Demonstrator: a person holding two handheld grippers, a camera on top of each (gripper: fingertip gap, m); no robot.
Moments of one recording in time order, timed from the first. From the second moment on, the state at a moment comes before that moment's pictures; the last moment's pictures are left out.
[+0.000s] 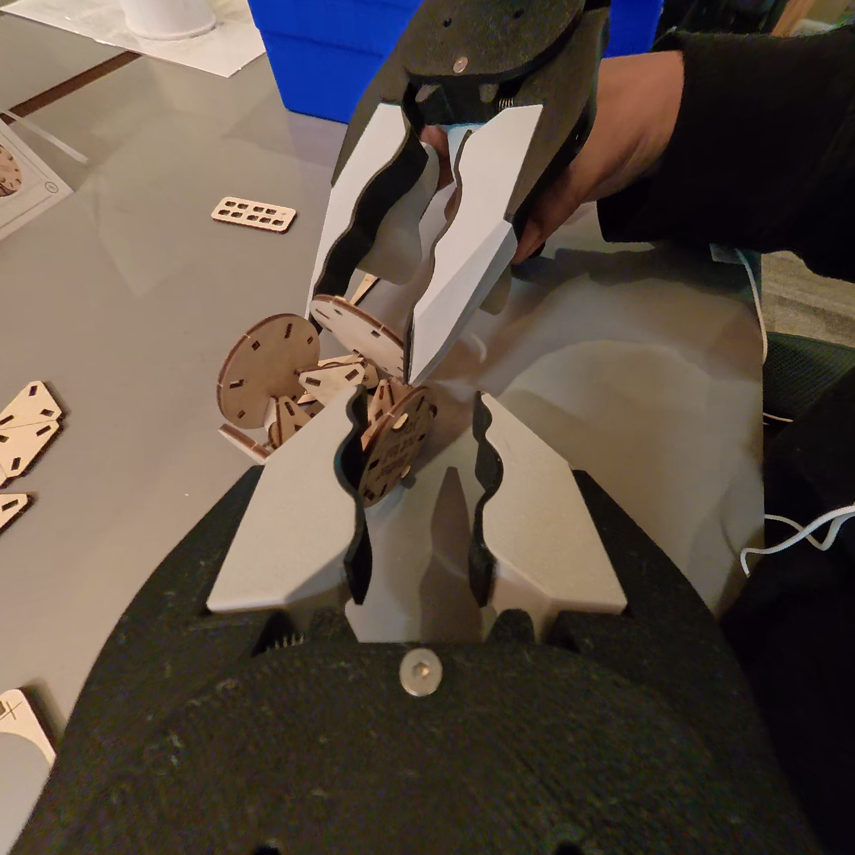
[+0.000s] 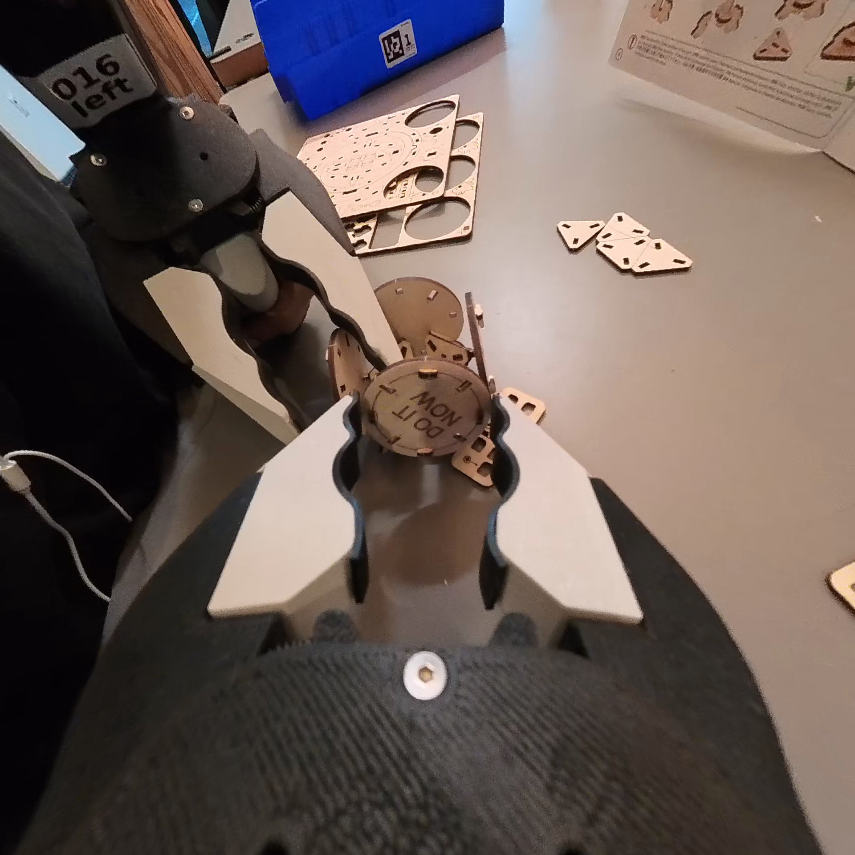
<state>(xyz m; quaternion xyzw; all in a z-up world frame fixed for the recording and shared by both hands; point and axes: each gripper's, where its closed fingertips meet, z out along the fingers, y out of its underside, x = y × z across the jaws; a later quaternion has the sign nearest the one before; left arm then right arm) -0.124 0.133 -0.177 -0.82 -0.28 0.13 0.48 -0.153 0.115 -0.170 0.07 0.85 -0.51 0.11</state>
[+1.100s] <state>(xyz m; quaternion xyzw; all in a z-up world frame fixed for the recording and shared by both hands) -0.148 0.100 -0.156 -0.75 -0.36 0.19 0.53 -0.185 0.130 -0.143 0.18 0.77 -0.61 0.09</state>
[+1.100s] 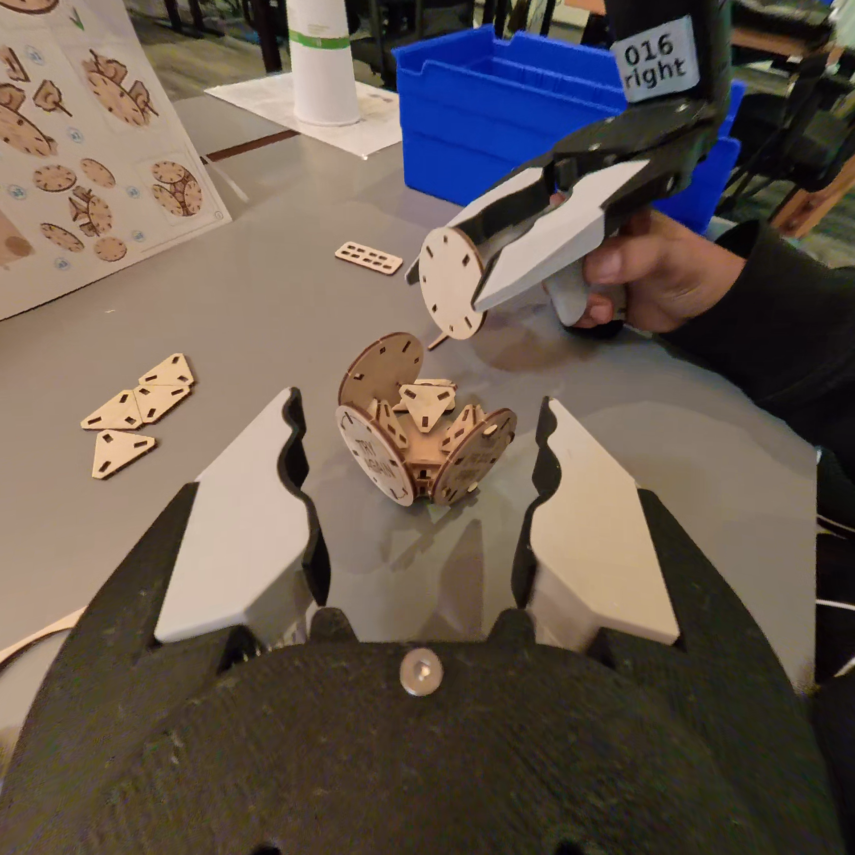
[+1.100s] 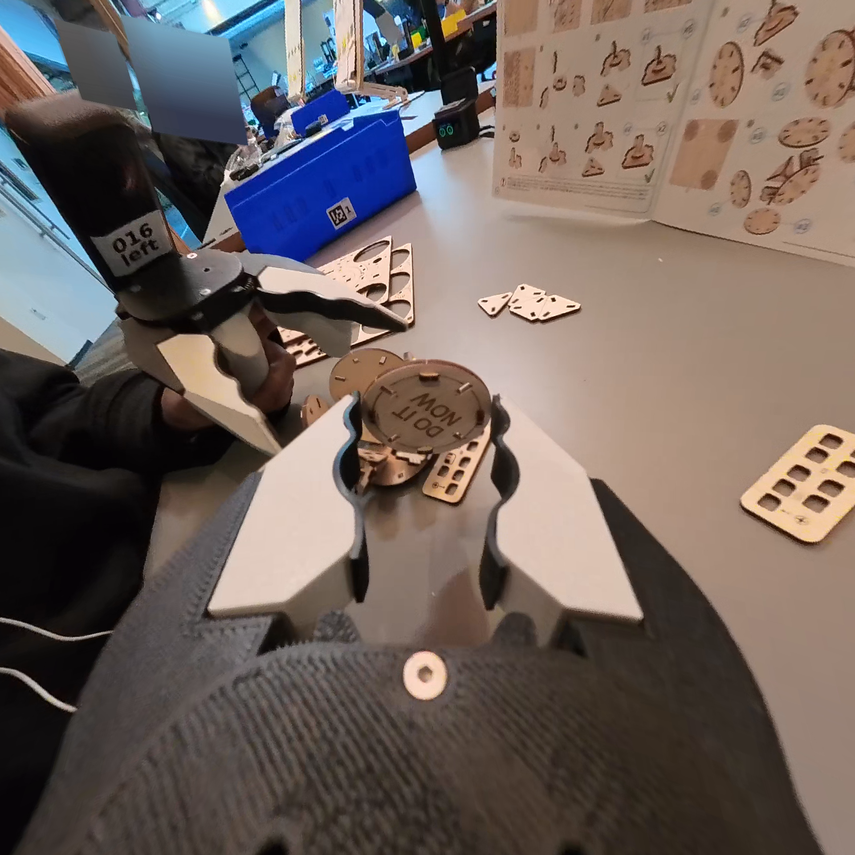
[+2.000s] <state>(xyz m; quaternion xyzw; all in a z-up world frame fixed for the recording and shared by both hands) -0.145 0.100 -0.175 -0.77 -0.38 0.15 0.49 -0.187 0.125 -0.157 0.18 0.80 -0.57 0.06</state>
